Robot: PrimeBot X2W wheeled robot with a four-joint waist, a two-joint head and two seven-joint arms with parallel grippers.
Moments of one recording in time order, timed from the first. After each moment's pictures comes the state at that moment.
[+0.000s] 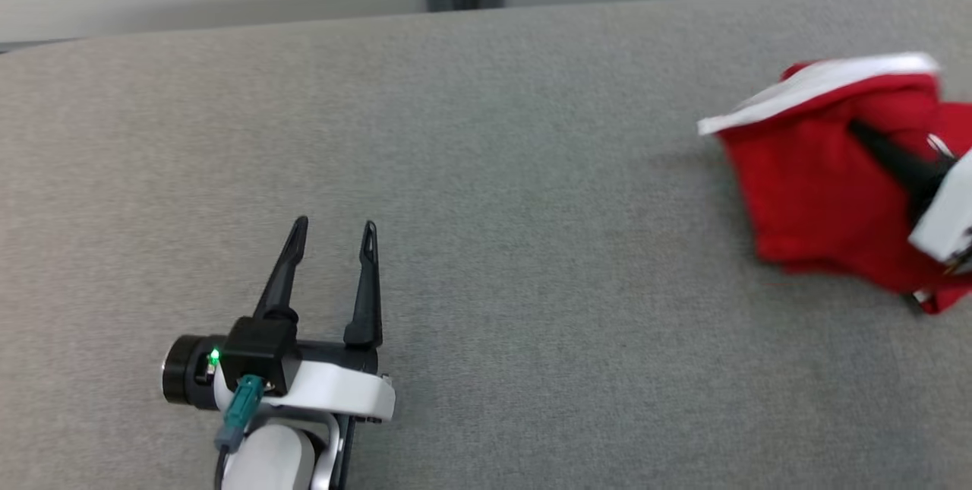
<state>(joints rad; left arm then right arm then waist) -0.17 0.05 -0.26 0.13 -0.18 0.16 -0.26 -0.75 -0.75 0.71 0.37 1.18 0.13 0.21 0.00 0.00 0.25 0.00</state>
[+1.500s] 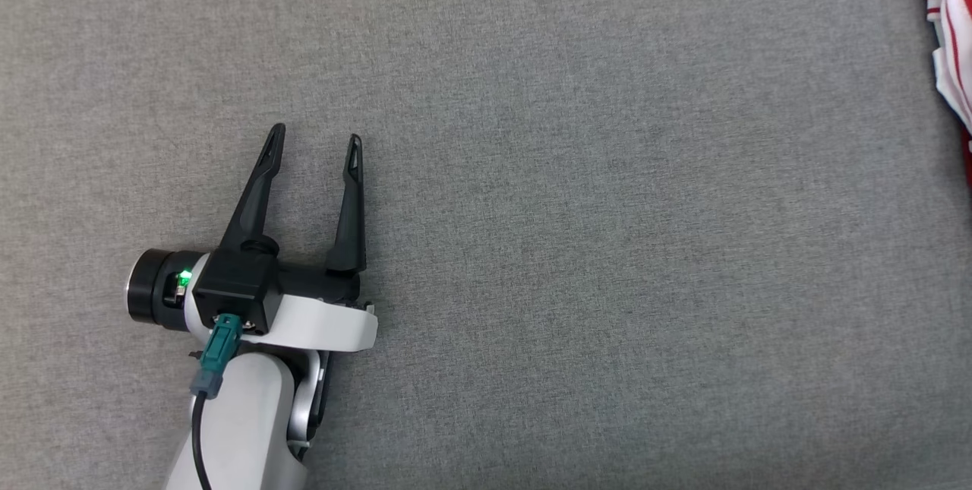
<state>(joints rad) -0.32 0.04 -0.19 0.14 -0.07 0.10 -0.27 -0.96 -0.79 0.51 0.76 0.16 0.13 0.14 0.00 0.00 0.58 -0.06</state>
